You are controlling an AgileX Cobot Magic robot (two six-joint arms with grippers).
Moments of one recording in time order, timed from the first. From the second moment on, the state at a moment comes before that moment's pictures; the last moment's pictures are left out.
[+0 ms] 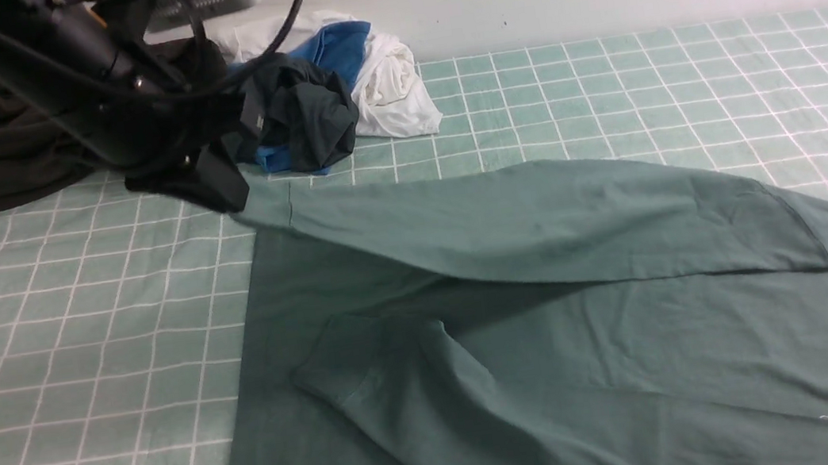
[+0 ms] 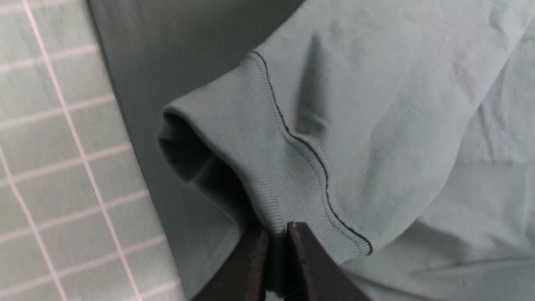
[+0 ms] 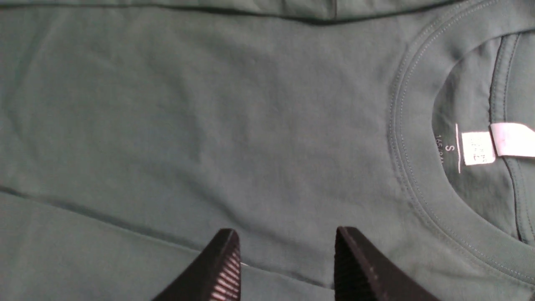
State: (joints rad) right arm 0.05 1.26 -0.84 -0.07 0.86 0.17; left arm -0.17 1.70 -1.55 -0.35 1.20 0.16
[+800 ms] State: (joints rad) right arm 0.35 1.11 -0.84 -0.08 1.16 0.15; left arm -0.26 1.37 -0.77 -0.36 1.02 0.36
